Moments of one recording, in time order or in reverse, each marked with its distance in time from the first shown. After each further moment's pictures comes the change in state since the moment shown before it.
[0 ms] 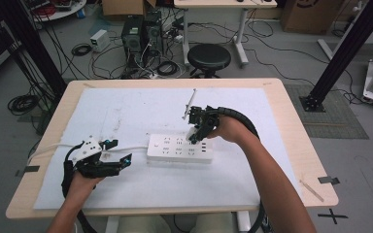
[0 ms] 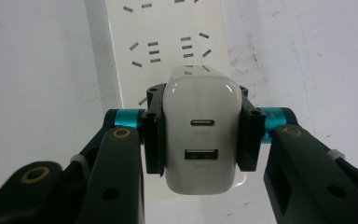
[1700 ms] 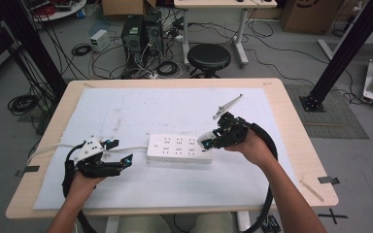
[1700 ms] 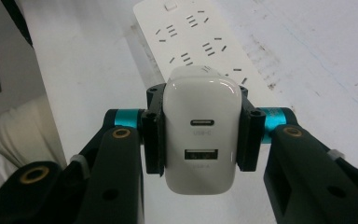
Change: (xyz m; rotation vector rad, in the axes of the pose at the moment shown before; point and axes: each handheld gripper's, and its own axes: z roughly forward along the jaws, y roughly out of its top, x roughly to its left) left arm -0.003 0.003 0.001 0.010 0.002 0.009; right arm 0.035 -0.076 -0.037 -0.348 0.058 0.335
